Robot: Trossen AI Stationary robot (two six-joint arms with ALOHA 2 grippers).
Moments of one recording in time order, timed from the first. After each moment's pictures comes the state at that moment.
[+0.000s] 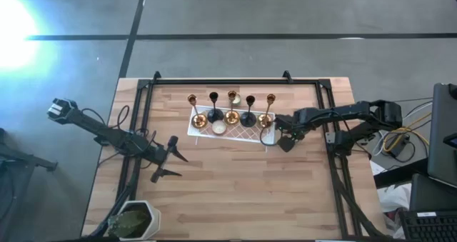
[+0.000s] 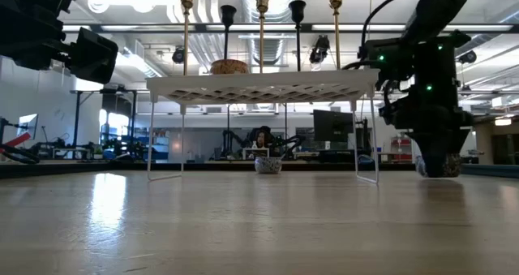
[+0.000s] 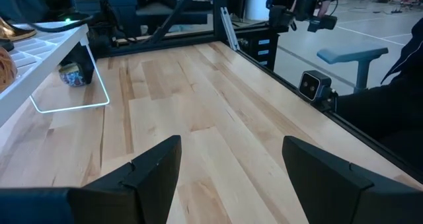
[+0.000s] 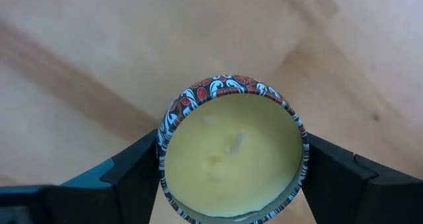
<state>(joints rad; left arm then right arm) -0.40 0.57 0.11 0.29 -0.02 0.00 -0.23 1.43 0.68 -0.83 0.08 0.69</state>
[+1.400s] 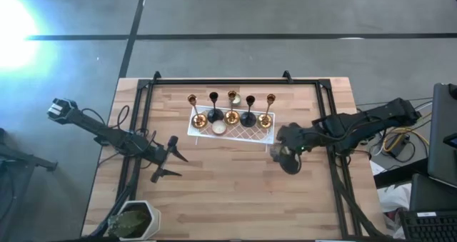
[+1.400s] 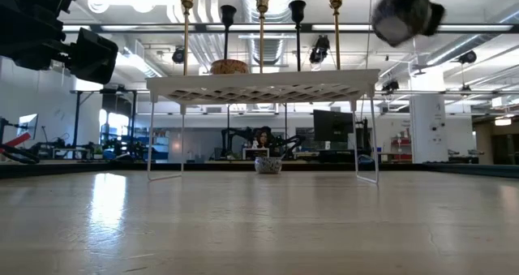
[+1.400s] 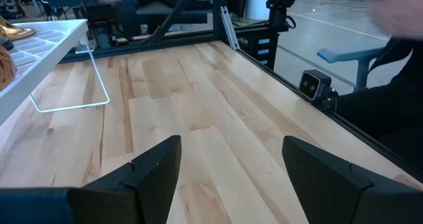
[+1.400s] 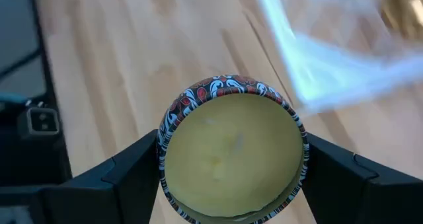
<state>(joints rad) -0.40 0.57 0.11 0.29 -0.02 0.00 0.25 1.19 1.07 -0.83 0.08 0.69</state>
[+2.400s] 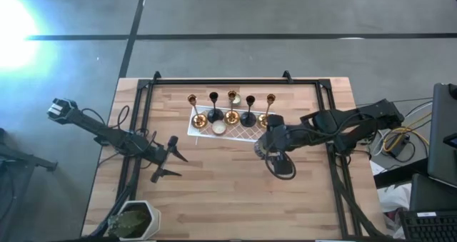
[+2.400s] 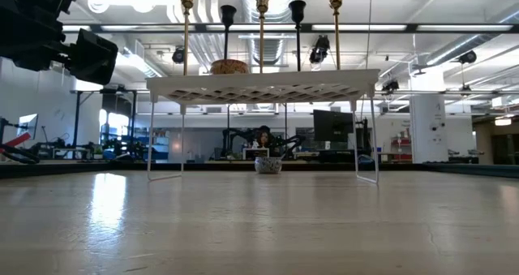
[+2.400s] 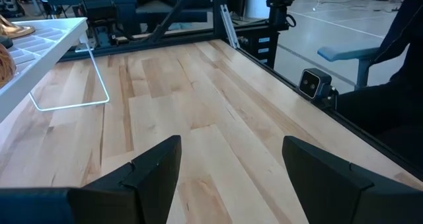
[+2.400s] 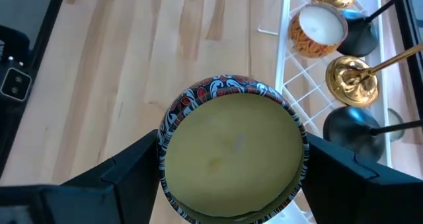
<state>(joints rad) -0.40 0.57 0.11 0.29 -0.02 0.00 0.27 1.45 1.53 -0.99 0.17 0.13</state>
